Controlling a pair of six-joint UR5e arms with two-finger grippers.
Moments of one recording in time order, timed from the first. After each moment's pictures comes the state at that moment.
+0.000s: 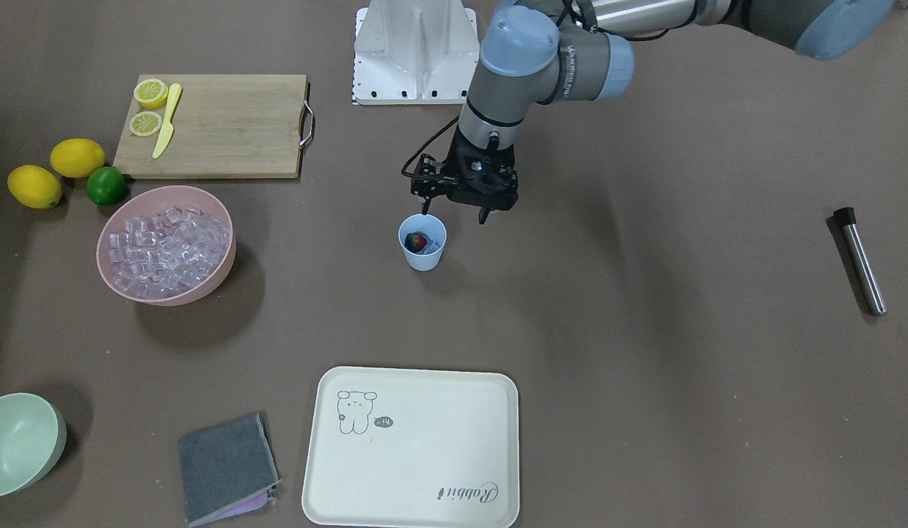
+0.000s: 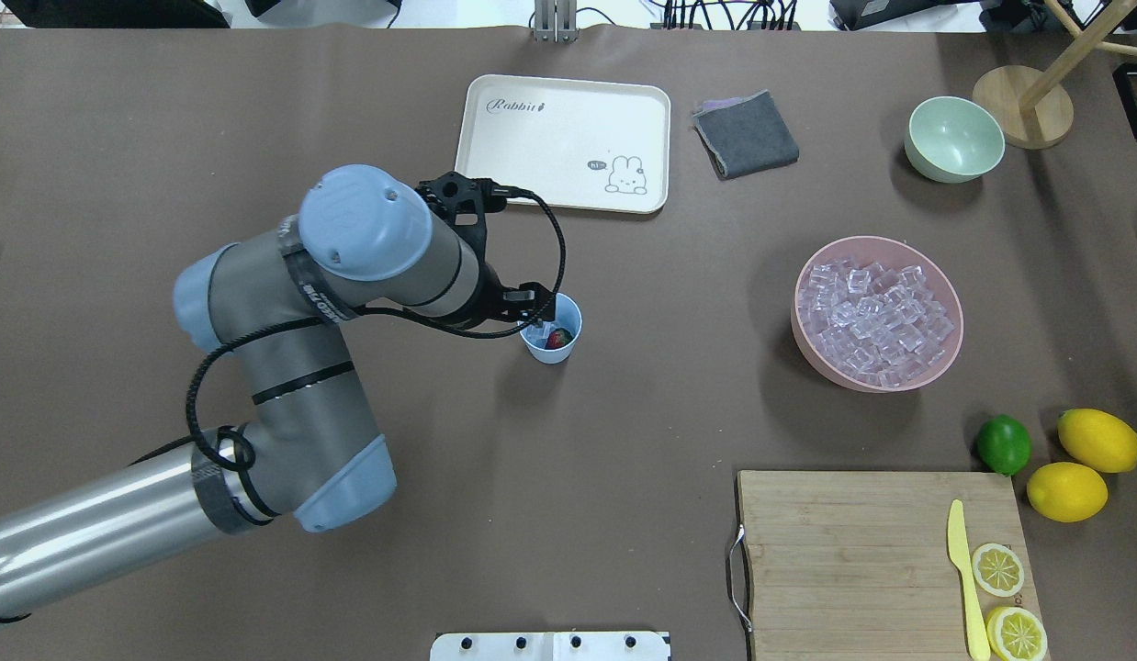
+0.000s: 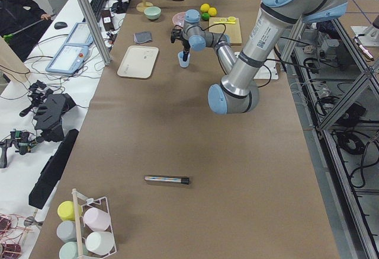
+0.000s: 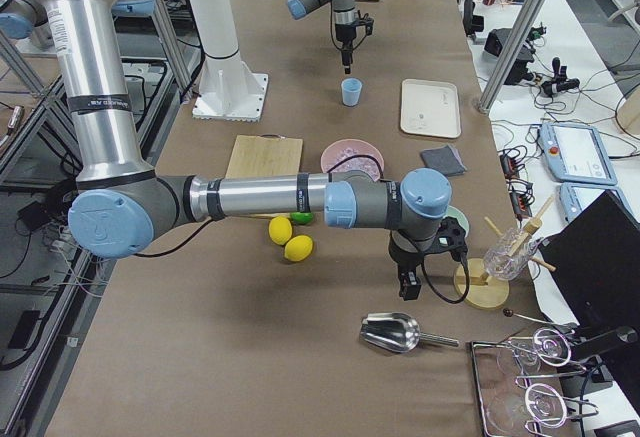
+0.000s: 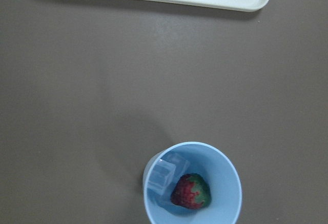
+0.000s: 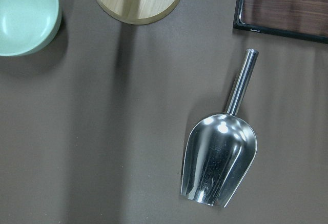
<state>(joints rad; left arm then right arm) -0.58 -2.21 -1.70 -1.79 -1.91 -1.20 1.59 -1.40 1.51 -1.63 2.31 -0.12</state>
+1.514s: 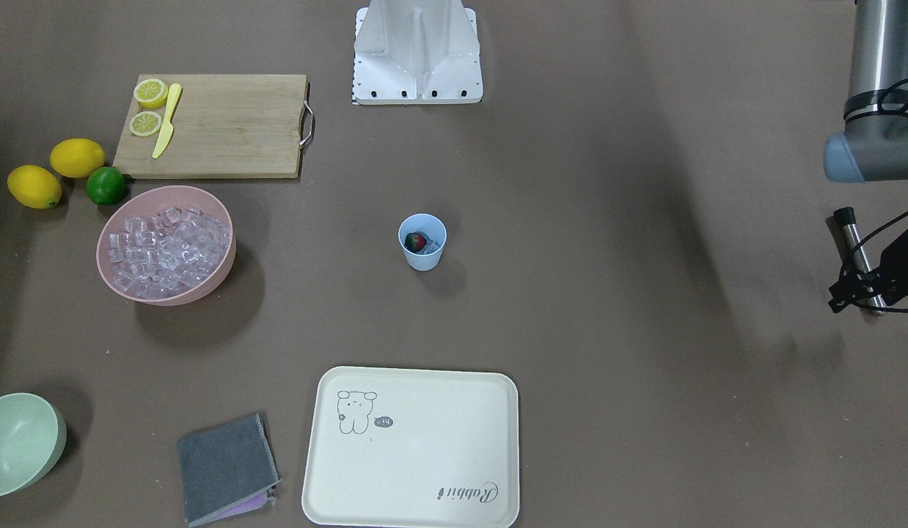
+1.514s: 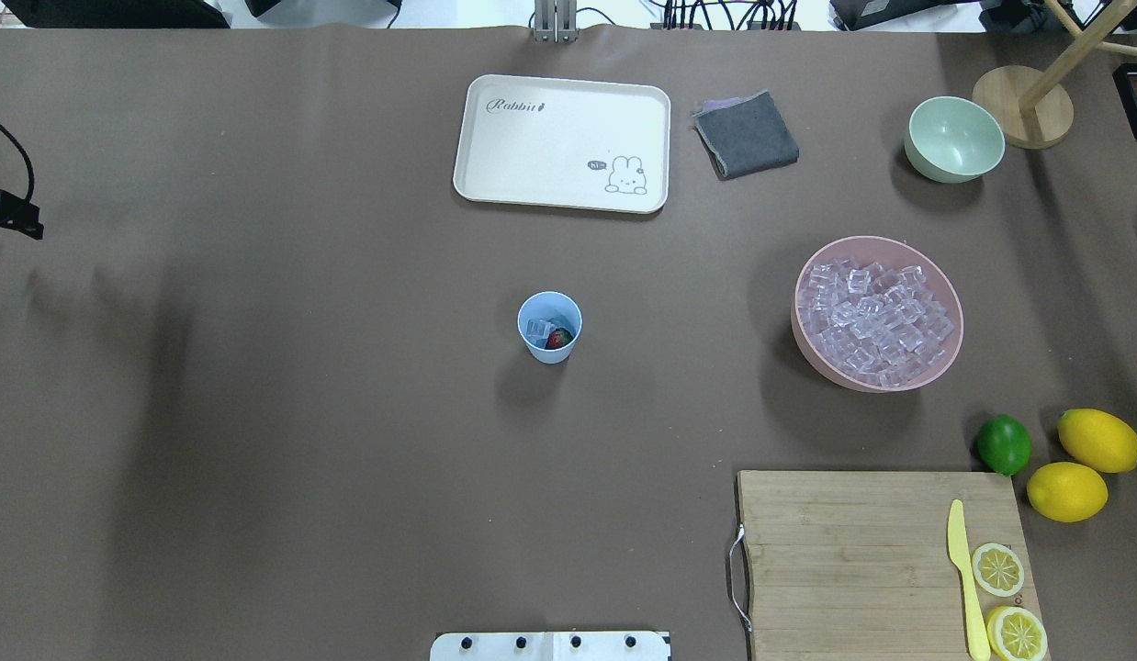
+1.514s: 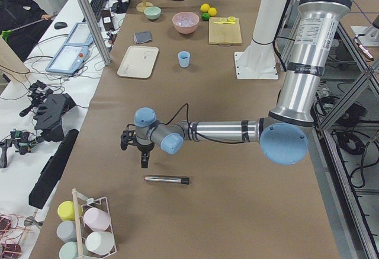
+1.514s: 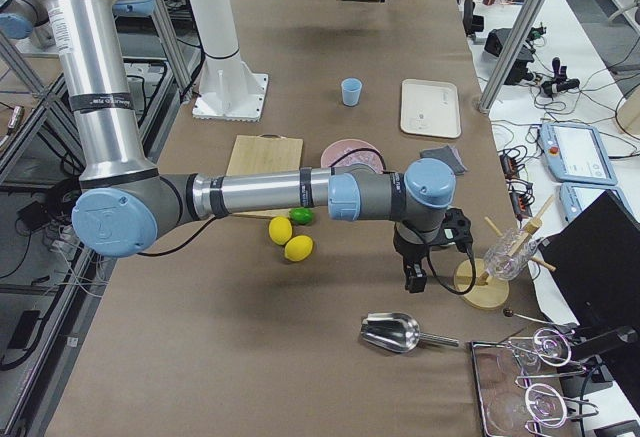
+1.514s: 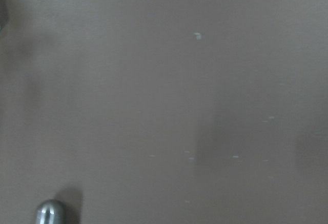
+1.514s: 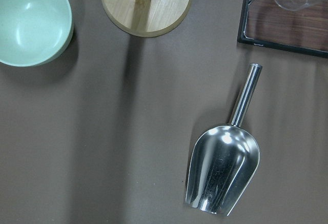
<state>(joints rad) -1.21 -1.74 -1.25 -2.19 -2.15 -0.62 1.59 -1.38 1.52 -1.63 2.31 -0.12</state>
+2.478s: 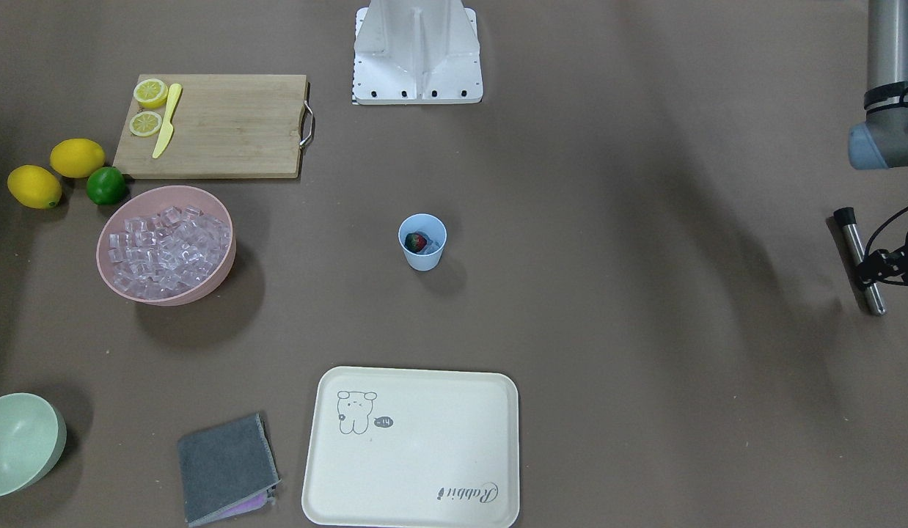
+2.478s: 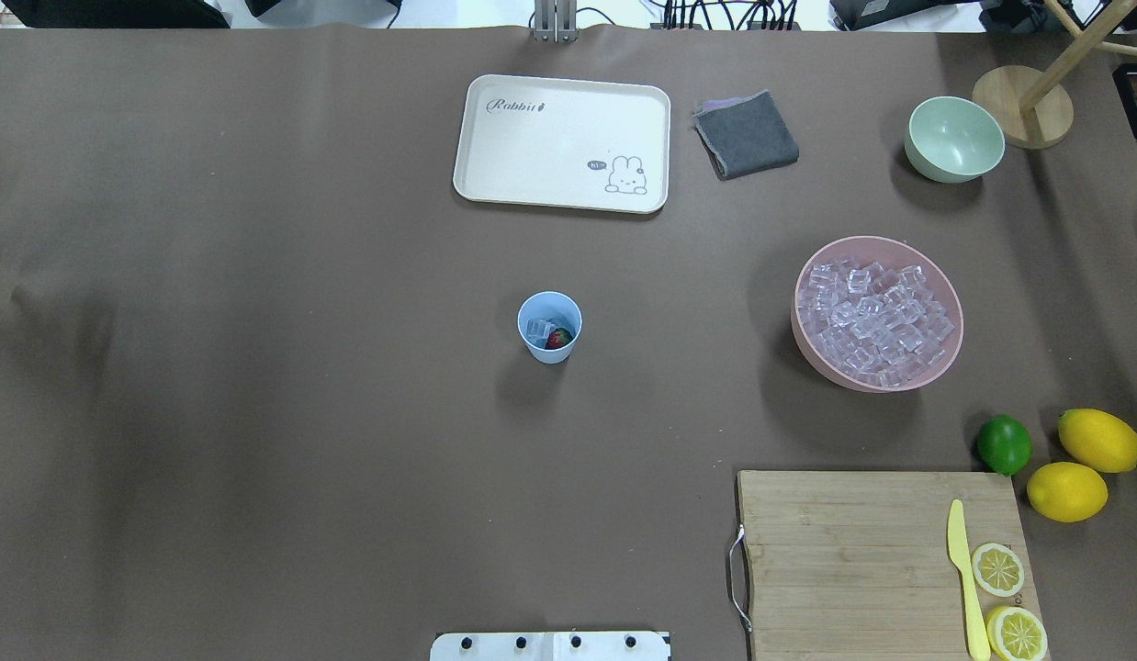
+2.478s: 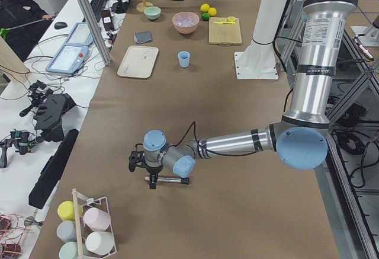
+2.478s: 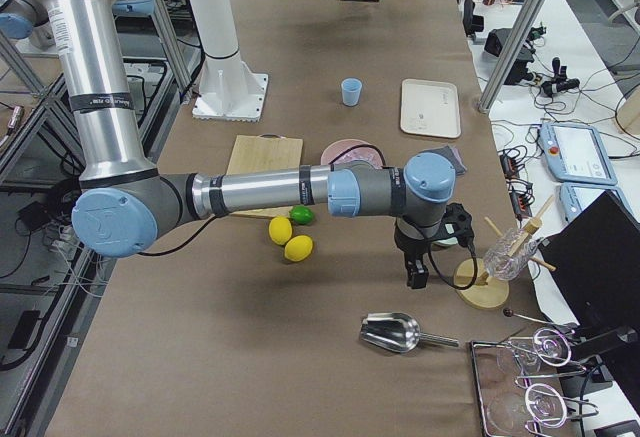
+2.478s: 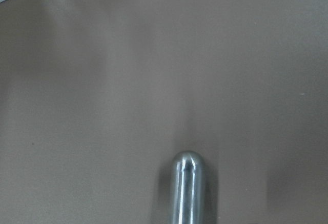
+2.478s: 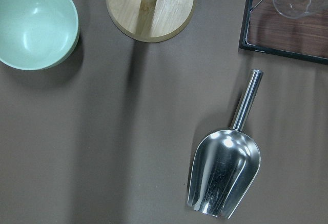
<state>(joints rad) -1.23 -1.67 -1.18 -2.29 -2.16 -0.57 1.59 -1.38 1.54 -1.63 2.31 -0.12</state>
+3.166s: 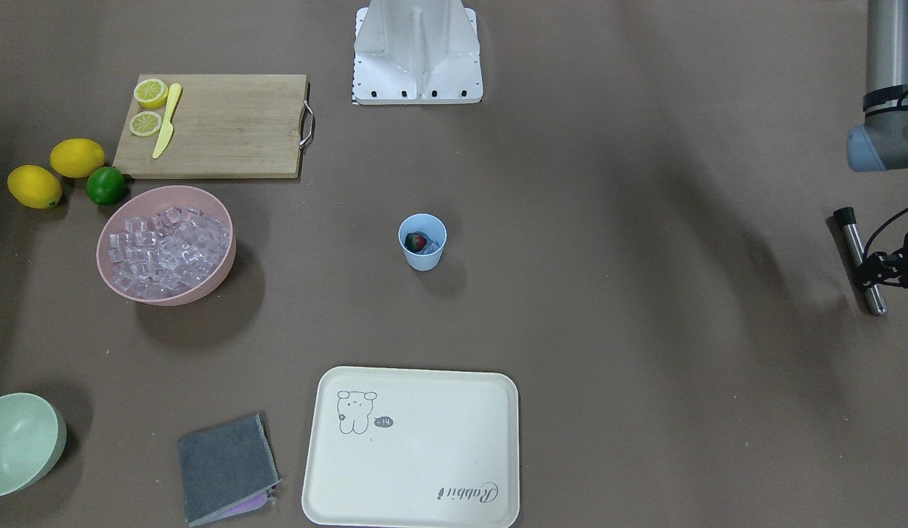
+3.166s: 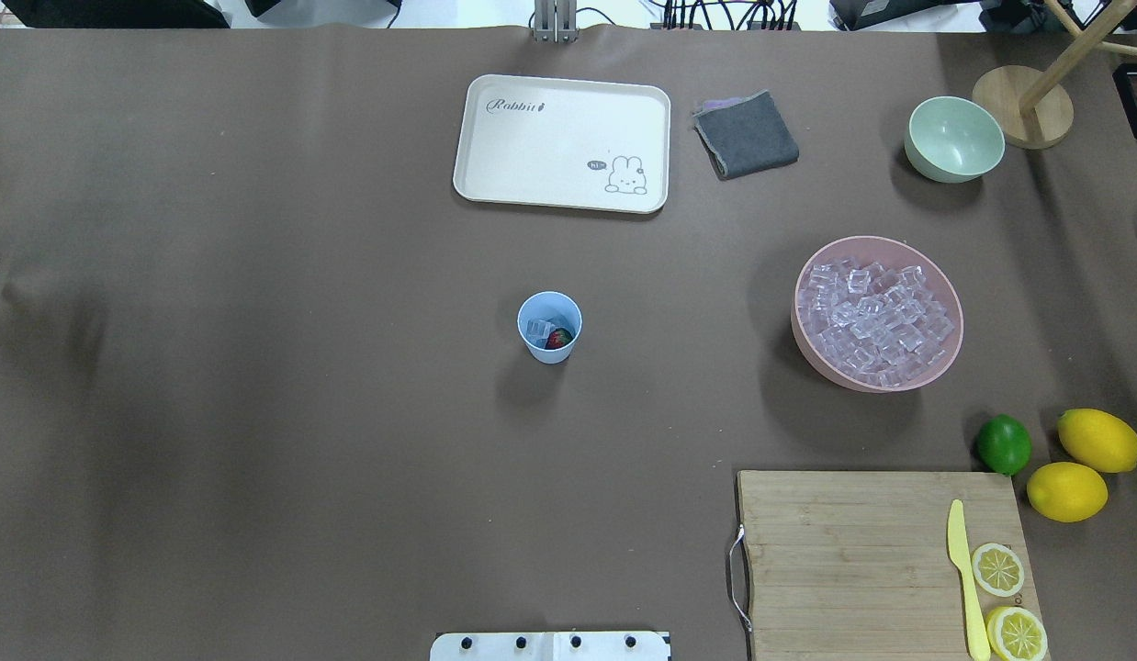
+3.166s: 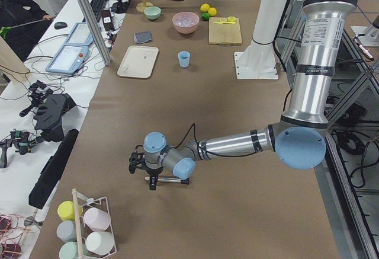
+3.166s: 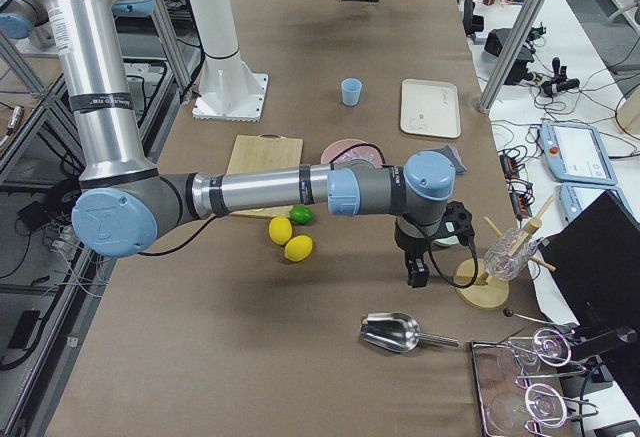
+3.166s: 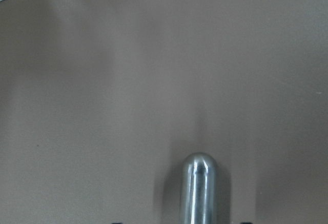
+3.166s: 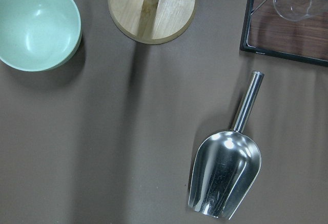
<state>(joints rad) -1.23 -1.68 -1.16 -2.32 -2.15 -0.57 1.59 -1.38 1.54 -1.63 2.31 -0.12</state>
